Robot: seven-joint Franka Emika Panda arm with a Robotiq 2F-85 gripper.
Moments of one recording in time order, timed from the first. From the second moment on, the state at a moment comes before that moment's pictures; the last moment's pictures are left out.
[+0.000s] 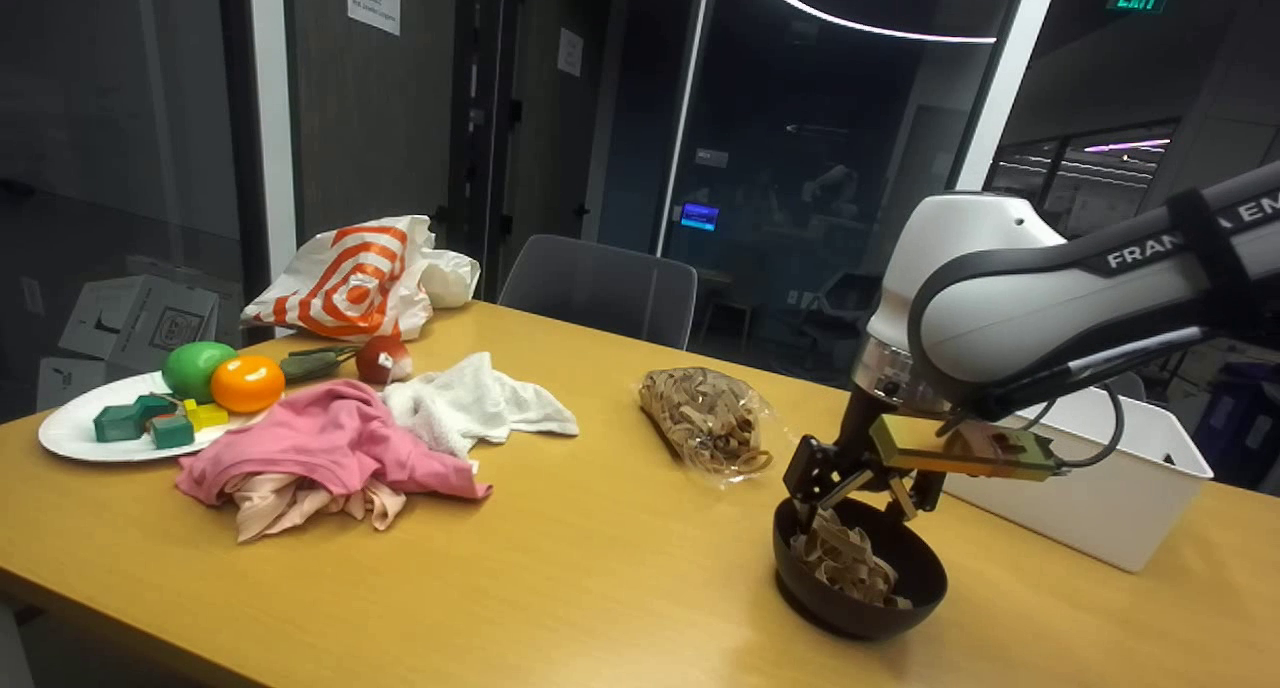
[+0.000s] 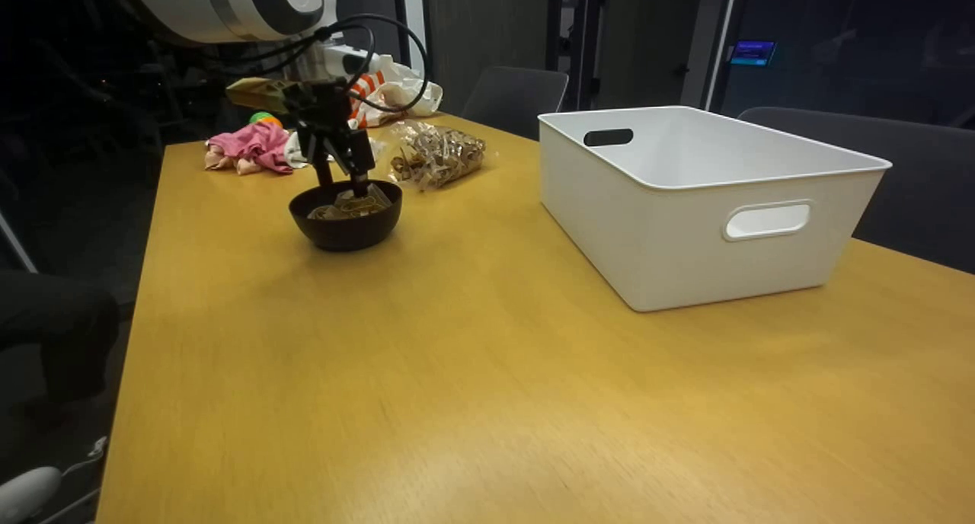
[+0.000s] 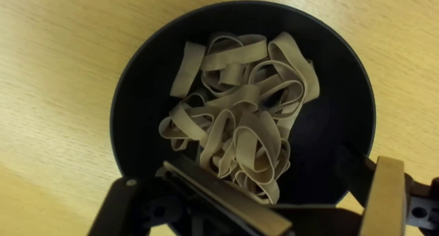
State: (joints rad) arm 0.19 0.12 0.22 -2.16 -0.09 2.32 0.47
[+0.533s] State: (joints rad) arm 0.19 0.14 0.21 -2.18 -0.02 2.32 0.43
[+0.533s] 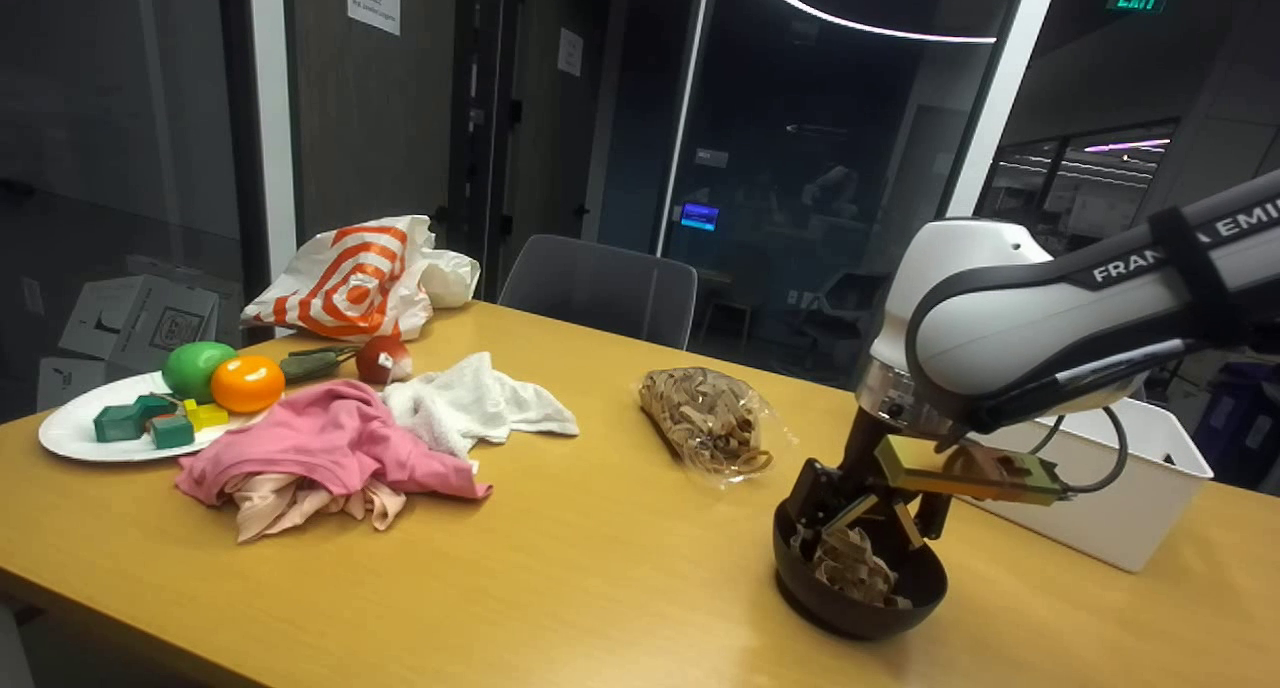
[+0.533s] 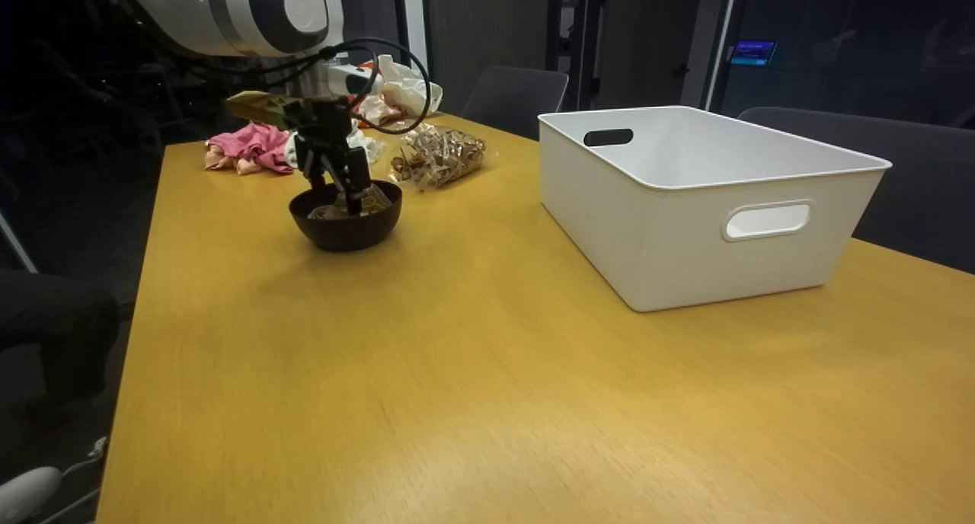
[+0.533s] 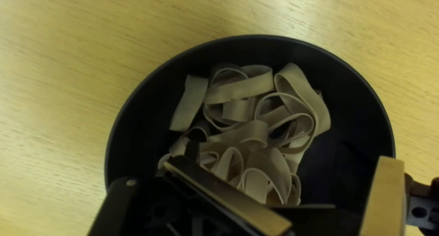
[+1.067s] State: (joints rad) arm 0.19 0.16 0.19 -2.16 -0.02 2.30 0.43
